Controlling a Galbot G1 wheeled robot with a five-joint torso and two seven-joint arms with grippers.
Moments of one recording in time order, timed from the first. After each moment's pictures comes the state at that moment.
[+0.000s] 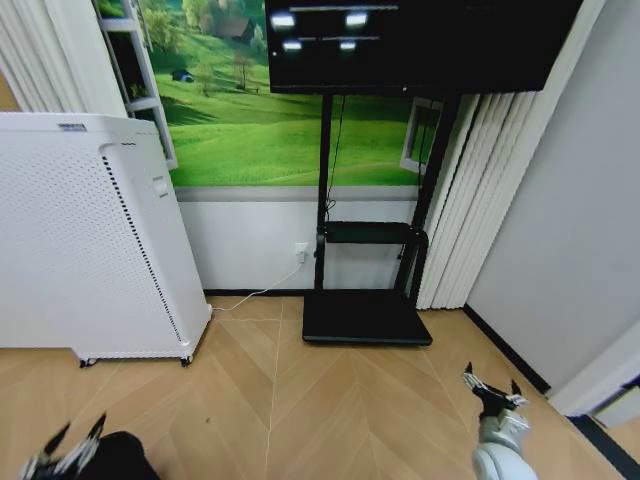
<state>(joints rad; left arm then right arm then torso) 1.86 -1.20 -1.12 -2.06 -0.69 -0.09 0.09 -1.50 1.19 0.71 1.84 0.43 0.09 0.43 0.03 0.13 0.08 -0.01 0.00</state>
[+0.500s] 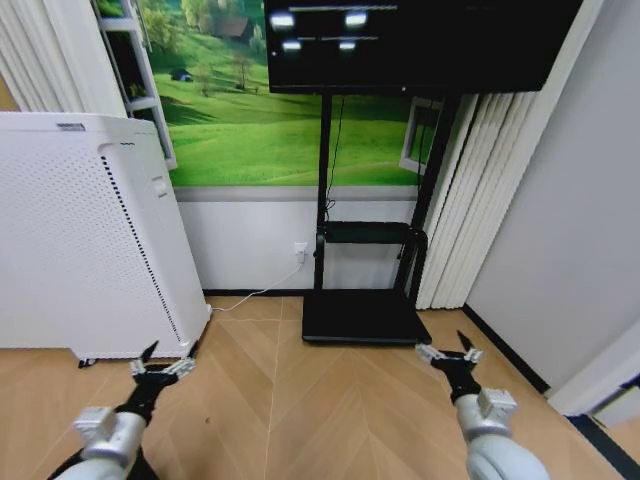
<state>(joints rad) 1.73 -1.05 -0.78 -2.24 -0.56 0.09 -0.13 -1.70 1.09 0.63 2.31 0.37 -0.13 0.31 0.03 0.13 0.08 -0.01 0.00</state>
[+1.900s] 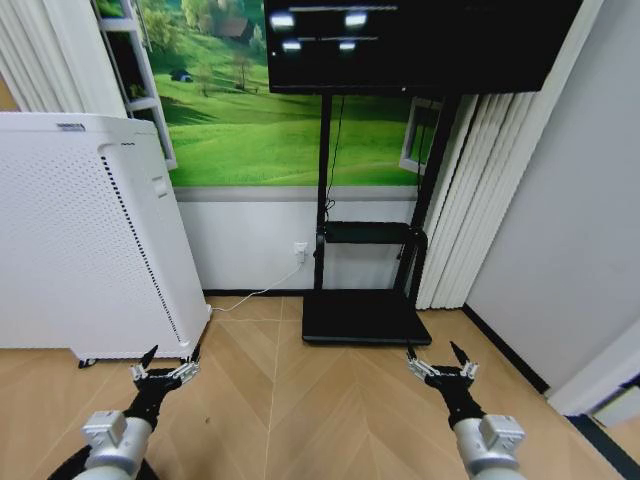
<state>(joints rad) 1.77 -1.08 -0.79 -2.31 -0.51 0.15 -0.20 -1.75 1.17 0.62 2.36 0.31 -0.12 0.32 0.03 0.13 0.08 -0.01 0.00</state>
